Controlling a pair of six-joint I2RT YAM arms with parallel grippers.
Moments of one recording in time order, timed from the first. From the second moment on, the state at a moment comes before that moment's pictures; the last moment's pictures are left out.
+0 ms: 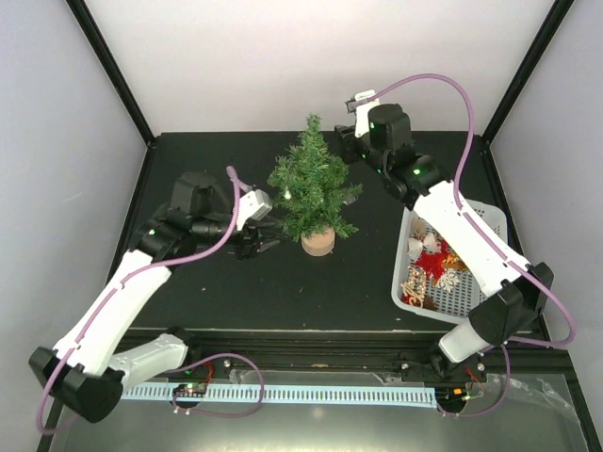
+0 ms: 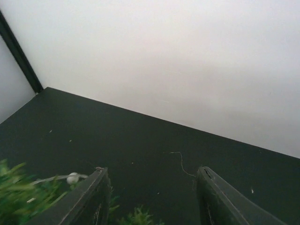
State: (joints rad) left arm -0.43 1.07 1.11 -0.70 0.80 0.27; right arm 0.59 1.54 1.62 -0.41 0.16 0.07
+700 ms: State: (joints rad) left arm -0.32 1.17 1.32 -0.64 0.53 0.34; right arm 0.56 1.46 1.45 -0.38 0.08 0.11
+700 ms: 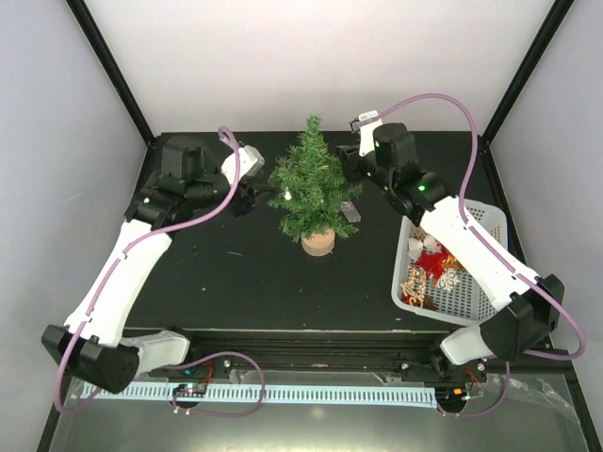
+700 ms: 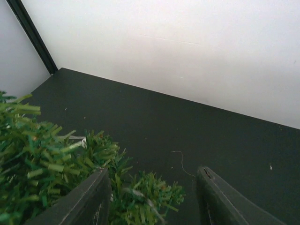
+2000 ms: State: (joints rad) left arm -0.39 1.59 1.77 -0.99 0.95 0.37; right arm 0.56 1.34 1.29 -0.34 0.05 0.16
